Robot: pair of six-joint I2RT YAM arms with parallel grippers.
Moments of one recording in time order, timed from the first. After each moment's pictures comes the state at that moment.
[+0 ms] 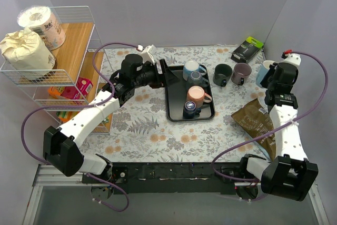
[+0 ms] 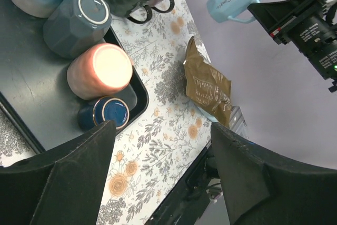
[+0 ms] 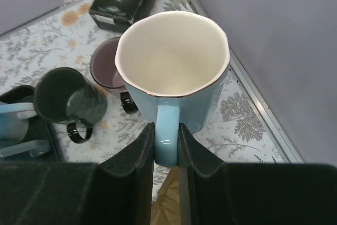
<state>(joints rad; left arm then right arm) -0.57 1.37 1.21 -0.15 0.38 -0.69 -0.15 1.09 0.97 -0.24 0.15 0.20</state>
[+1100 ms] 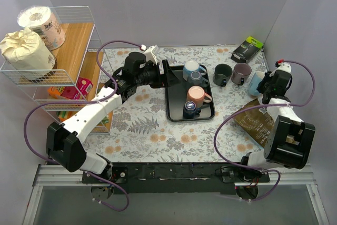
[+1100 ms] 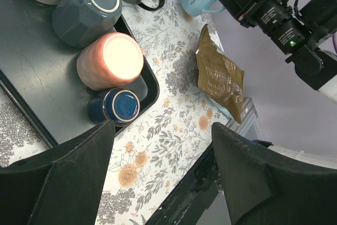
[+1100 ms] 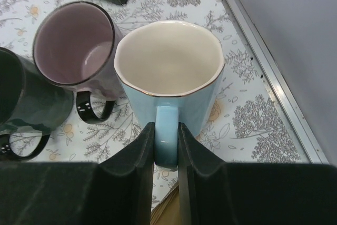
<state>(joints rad) -0.57 1.42 1.26 -0.25 0.39 -0.63 -0.30 1.41 0.79 0.15 -0.06 0.16</state>
